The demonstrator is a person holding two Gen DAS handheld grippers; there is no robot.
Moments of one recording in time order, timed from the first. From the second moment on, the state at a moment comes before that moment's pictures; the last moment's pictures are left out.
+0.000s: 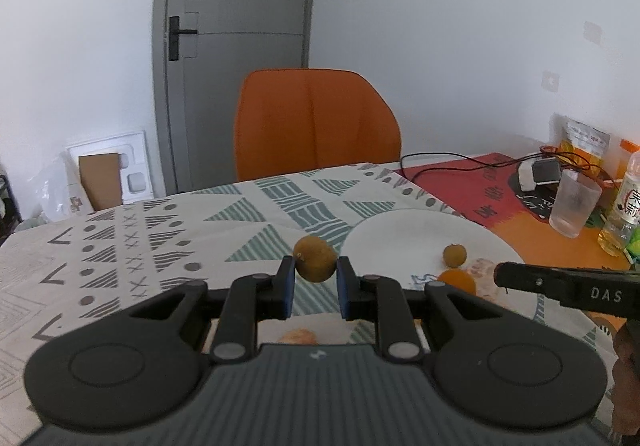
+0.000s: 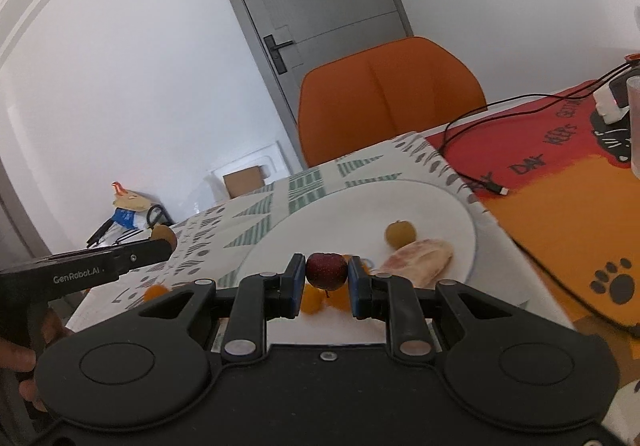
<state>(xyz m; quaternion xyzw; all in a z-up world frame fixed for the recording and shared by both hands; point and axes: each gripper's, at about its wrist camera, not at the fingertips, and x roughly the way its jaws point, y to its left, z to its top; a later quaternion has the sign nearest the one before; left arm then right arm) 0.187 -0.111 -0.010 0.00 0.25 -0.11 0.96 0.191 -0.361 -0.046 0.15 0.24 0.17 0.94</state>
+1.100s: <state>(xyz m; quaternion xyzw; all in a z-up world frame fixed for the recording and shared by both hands) 0.252 -0.160 -0.031 0.01 0.29 -0.16 0.94 0.237 -0.376 -0.048 0.15 0.25 0.14 0.95</state>
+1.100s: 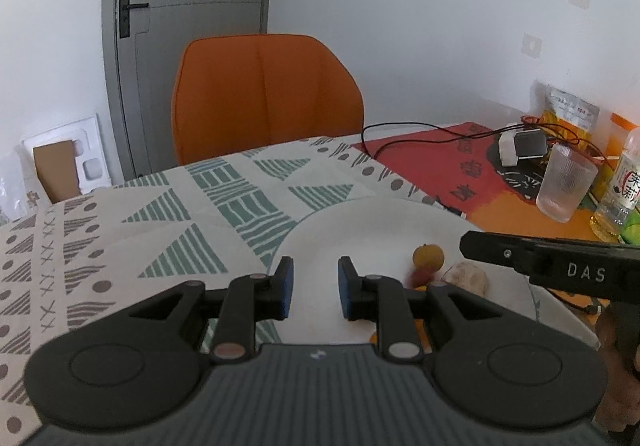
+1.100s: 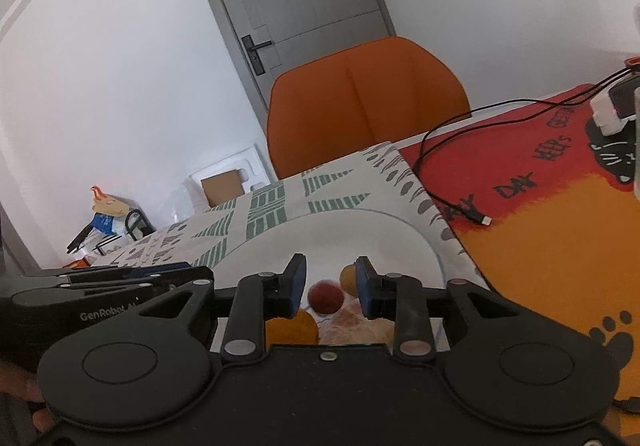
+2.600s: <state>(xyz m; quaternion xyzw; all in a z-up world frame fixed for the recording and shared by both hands) 0.150 0.001 0.027 -0.07 0.24 -0.01 0.97 0.164 -0.320 0.006 0.13 0.22 0.15 0.95</state>
